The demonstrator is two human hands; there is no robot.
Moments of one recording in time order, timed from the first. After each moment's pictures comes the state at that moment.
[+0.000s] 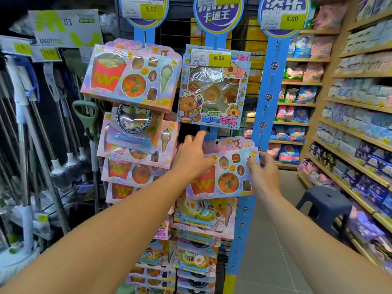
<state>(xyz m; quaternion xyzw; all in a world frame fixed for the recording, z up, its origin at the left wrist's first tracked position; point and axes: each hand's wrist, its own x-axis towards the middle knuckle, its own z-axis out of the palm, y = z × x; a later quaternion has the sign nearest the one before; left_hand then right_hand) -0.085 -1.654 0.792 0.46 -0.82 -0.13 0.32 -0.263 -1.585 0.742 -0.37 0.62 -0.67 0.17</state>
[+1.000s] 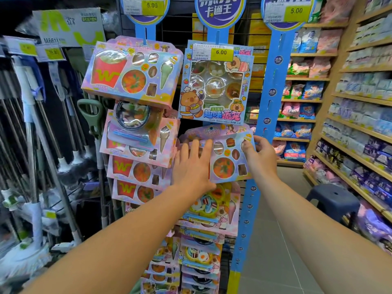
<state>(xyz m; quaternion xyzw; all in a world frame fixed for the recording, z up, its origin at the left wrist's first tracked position) -0.075 -1.630 0.756 0.49 -0.84 0.10 0.21 -0.249 -1.601 0.768 -0.41 0.60 -0.67 0.14</state>
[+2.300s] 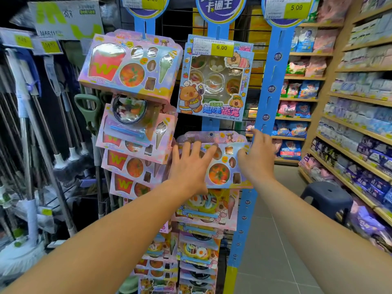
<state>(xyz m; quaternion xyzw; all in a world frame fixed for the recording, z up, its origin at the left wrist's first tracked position) -0.065 -1.631 0.752 0.44 -0.87 0.17 0.16 -0.238 -1.593 0.766 -0.48 0.75 -0.46 -0.08</state>
